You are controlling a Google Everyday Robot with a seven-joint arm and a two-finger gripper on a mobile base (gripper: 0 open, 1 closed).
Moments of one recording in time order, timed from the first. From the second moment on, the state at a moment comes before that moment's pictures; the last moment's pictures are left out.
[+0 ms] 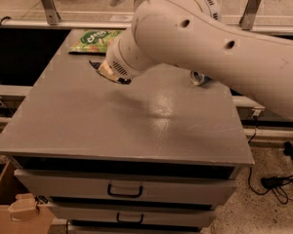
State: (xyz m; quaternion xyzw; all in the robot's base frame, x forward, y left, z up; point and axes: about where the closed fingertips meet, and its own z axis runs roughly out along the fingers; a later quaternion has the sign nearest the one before) arm 0.578 0.087 0.930 -0.49 0.76 0.08 0.43
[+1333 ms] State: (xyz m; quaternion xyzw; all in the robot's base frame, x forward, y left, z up) arm 0.742 0.076 0.899 -0.54 0.71 0.05 0.45
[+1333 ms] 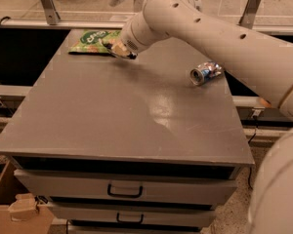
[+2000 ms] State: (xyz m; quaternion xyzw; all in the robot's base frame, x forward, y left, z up) arm 0.766 0.073 0.872 -0.55 0.71 0.04 0.43
